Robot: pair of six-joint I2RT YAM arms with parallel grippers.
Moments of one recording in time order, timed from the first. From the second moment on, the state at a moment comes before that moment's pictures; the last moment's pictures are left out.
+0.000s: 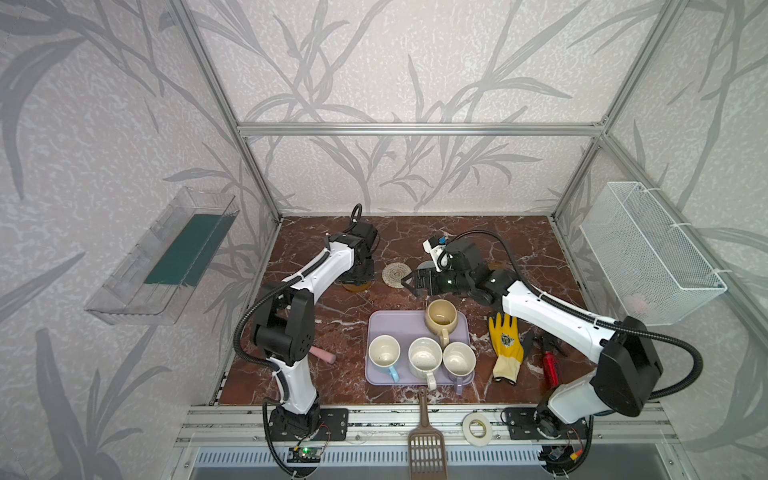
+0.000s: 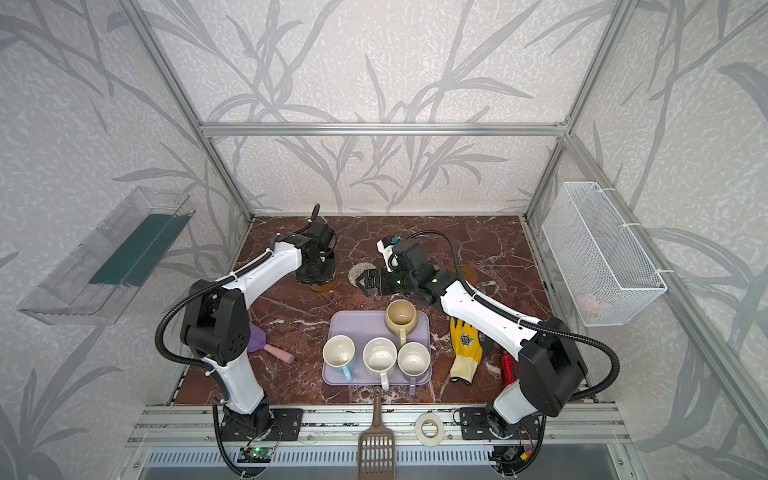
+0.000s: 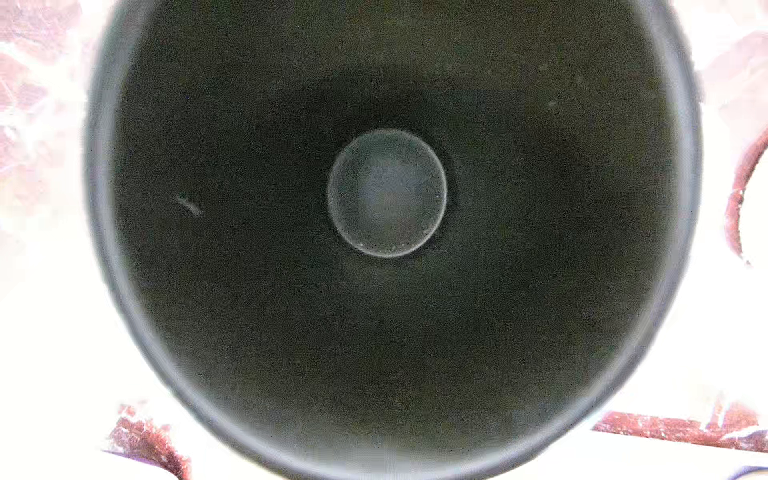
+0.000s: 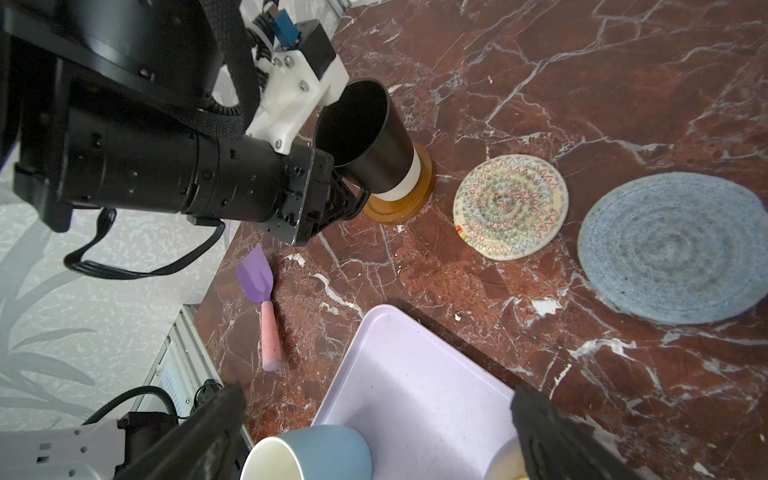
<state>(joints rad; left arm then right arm) -0.32 1.83 1.45 -0.94 -0.17 -0.38 0.71 1.52 1.16 -0.26 -0.30 0.53</state>
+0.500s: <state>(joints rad) -0.28 1.83 1.40 -0.90 -0.14 -0.37 0.71 1.52 1.15 -0.25 -0.30 0.53</state>
